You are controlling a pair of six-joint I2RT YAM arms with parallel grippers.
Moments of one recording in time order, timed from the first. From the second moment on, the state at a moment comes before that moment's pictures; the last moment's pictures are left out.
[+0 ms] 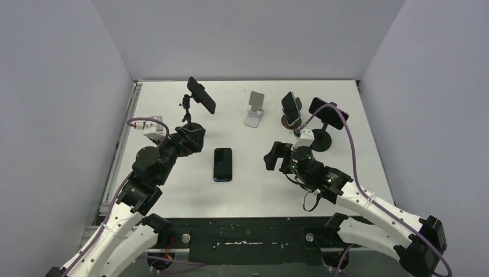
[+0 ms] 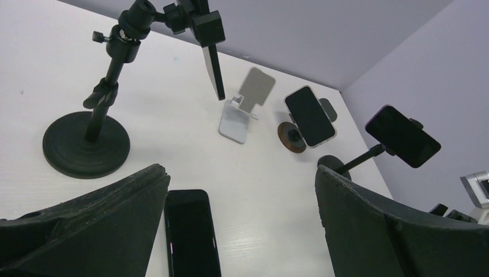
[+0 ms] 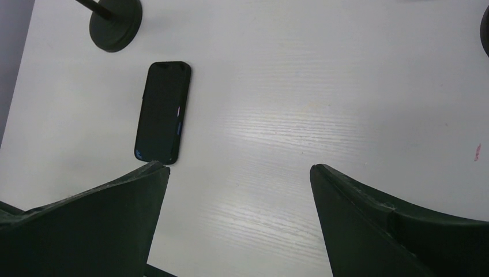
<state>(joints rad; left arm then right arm) -0.52 0.62 0.63 -0.04 -0.24 -0.59 0.79 0.92 0.67 -0.28 0.31 0.66</state>
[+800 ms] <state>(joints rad) -0.37 1.09 1.12 -0.17 -0.12 -0.71 0.81 0.69 0.56 -0.22 0.28 0.63</state>
